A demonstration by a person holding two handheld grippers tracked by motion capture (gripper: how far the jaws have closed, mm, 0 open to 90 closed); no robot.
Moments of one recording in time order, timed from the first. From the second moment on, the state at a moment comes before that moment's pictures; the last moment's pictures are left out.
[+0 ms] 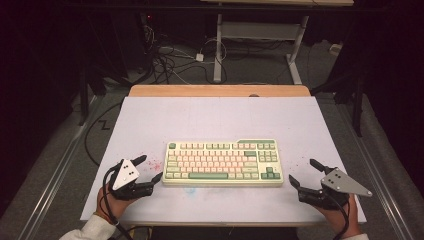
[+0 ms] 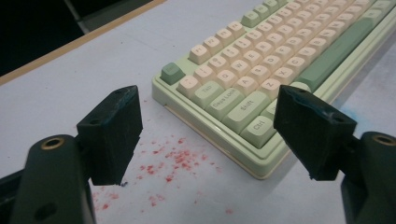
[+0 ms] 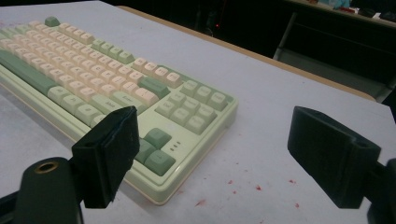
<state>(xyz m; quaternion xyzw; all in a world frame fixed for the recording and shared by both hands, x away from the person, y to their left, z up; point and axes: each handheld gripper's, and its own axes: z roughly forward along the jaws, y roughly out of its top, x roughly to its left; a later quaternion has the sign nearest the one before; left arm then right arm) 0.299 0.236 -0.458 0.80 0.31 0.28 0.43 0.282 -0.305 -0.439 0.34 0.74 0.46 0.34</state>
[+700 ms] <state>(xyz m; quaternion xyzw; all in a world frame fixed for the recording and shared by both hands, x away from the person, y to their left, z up) 0.289 0.241 -0.458 0.80 0.32 0.30 0.41 0.287 -0.294 -0.437 0.32 0.76 0.45 0.33</state>
